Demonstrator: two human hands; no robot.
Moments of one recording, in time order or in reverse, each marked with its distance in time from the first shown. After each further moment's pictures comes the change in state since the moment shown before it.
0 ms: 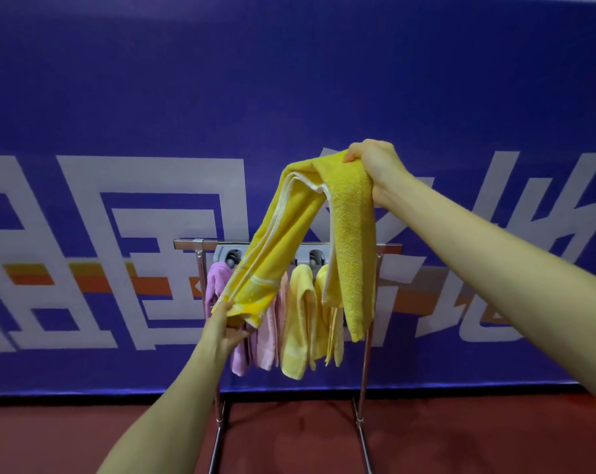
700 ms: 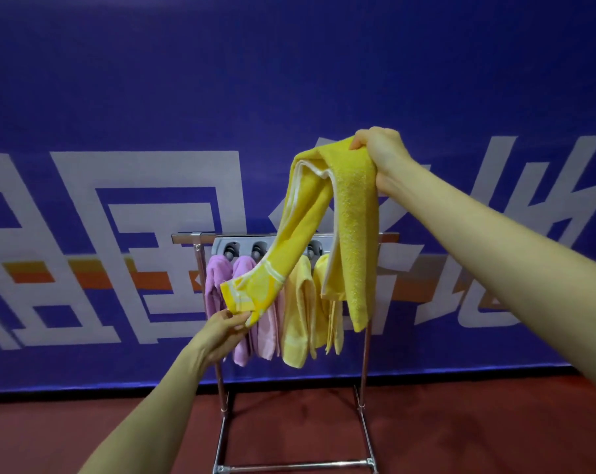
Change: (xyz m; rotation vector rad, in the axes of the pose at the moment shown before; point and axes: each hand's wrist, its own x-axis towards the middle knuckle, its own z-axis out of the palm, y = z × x) left_hand -0.016 -0.010 -0.023 0.321 -0.469 0.070; right_hand 0.000 0.001 -0.013 0.015 0.066 0.009
